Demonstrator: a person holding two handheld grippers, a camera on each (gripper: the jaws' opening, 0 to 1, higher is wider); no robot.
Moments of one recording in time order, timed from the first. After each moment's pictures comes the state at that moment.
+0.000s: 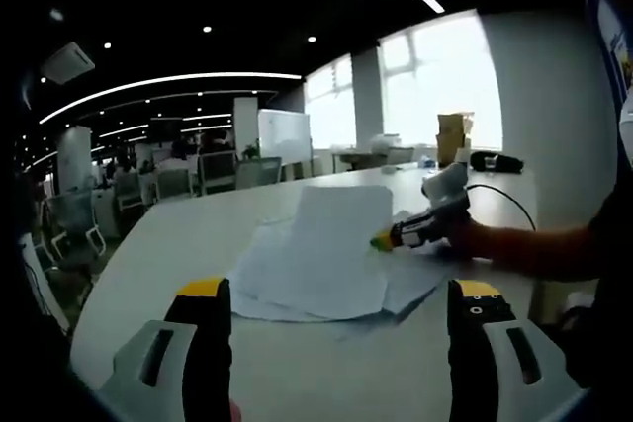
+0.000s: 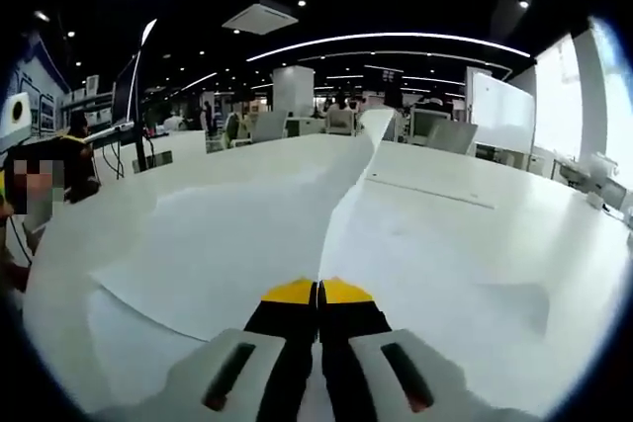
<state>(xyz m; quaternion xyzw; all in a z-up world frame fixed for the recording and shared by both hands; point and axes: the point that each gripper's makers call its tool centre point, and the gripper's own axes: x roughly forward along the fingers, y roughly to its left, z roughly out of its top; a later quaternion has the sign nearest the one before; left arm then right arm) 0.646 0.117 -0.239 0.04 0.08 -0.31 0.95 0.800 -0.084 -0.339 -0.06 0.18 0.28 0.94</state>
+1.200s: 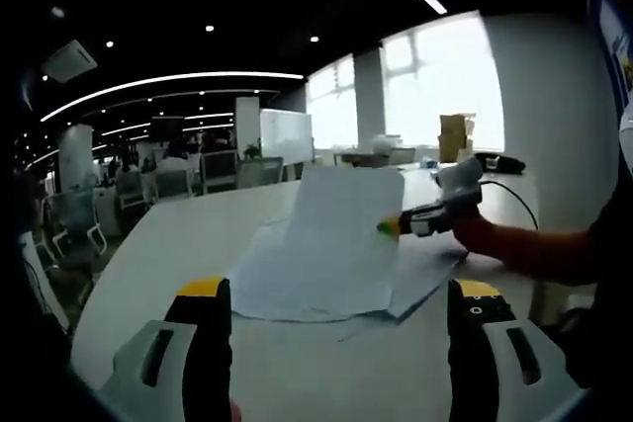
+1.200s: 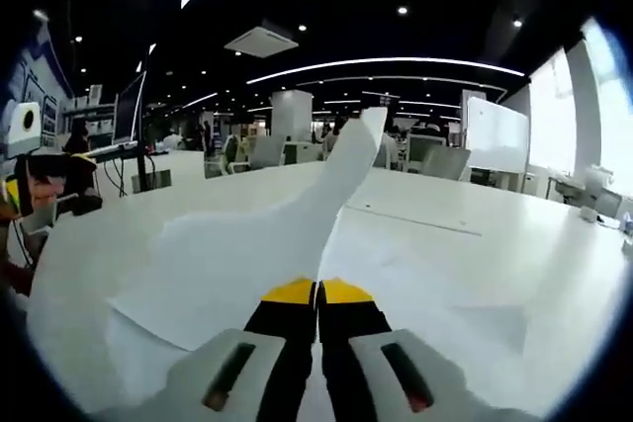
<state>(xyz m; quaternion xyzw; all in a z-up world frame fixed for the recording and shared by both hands) 0.646 0.120 -0.239 0.04 0.08 -0.31 0.95 0.791 -0.087 -0.306 -0.05 0.12 0.28 0.95</state>
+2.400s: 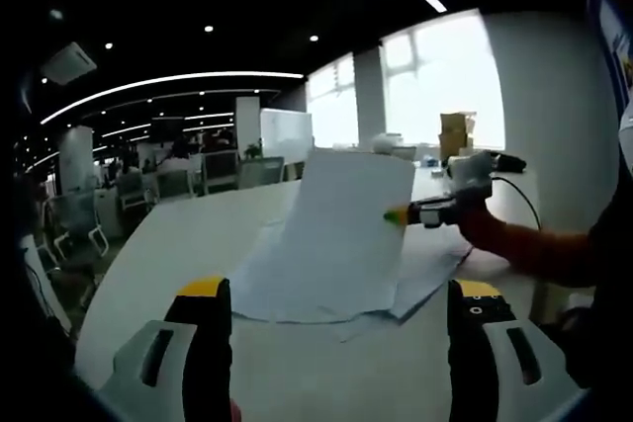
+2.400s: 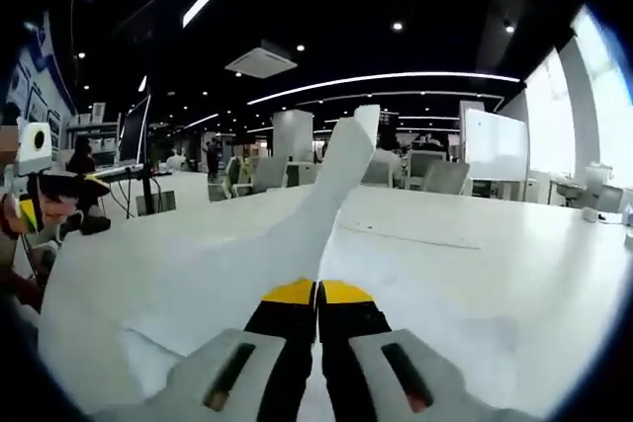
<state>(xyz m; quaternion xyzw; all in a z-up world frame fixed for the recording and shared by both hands) 0.648 0.121 -0.235 0.05 0.08 -0.30 0.95 0.774 -0.085 -0.280 -0.02 0.08 0.29 0.95</state>
